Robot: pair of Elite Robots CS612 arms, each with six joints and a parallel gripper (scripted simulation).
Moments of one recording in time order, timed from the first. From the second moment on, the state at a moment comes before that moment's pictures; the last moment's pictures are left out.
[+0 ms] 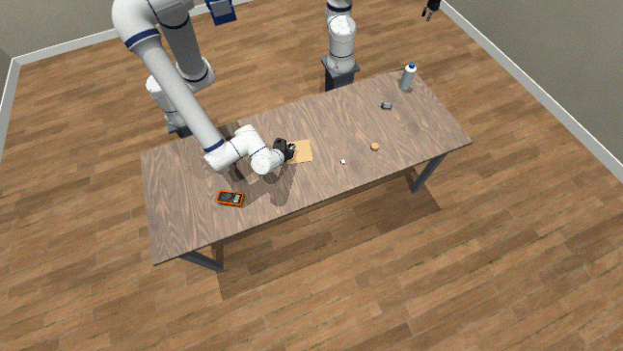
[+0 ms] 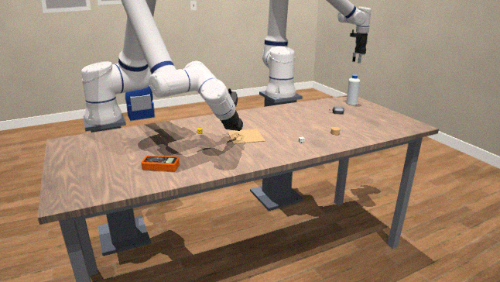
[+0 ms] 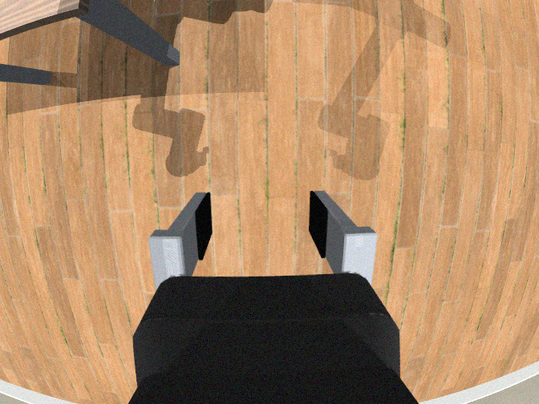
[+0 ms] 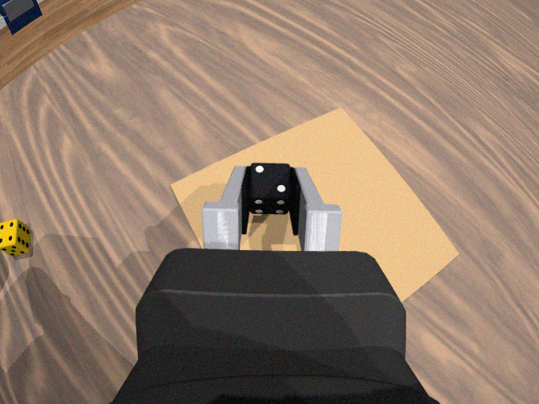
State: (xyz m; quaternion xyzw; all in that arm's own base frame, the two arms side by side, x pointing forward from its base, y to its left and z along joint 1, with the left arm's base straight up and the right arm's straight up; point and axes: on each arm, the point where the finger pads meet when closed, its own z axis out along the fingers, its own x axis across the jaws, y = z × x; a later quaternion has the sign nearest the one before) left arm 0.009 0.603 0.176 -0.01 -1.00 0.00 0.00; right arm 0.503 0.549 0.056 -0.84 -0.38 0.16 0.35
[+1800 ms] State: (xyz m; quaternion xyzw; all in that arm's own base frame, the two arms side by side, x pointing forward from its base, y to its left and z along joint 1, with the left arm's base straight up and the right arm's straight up) left arm 0.009 0.603 0.176 -0.01 -1.00 0.00 0.00; right arm 0.503 0.549 0.031 -0.84 -0.38 0.16 0.35
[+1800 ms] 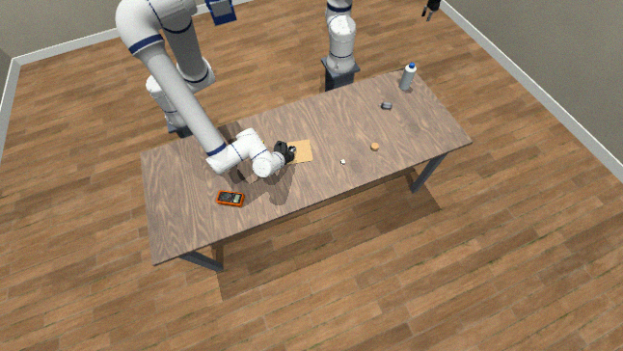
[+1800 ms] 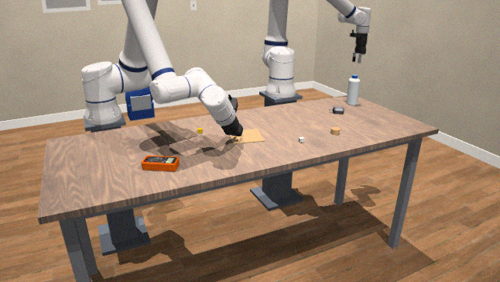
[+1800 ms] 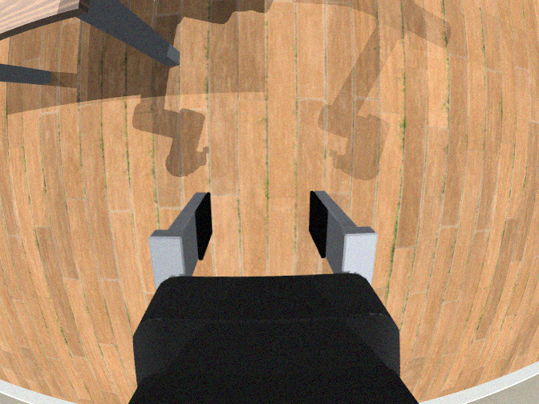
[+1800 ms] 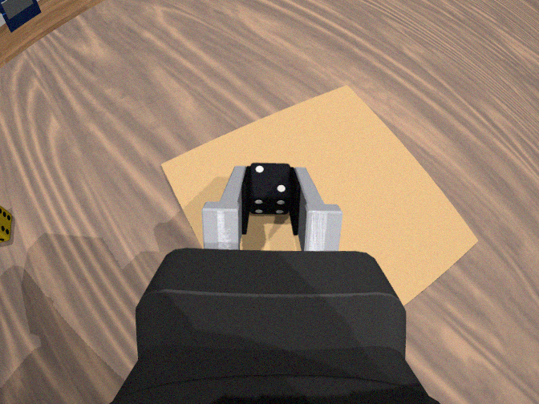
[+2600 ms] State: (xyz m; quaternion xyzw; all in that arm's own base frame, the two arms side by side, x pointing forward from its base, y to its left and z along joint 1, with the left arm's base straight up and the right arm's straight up) left arm 0.009 0.603 0.176 -0.01 -1.00 0.00 0.00; right arm 0.503 0.549 0.027 -0.84 -0.38 0.16 0.35
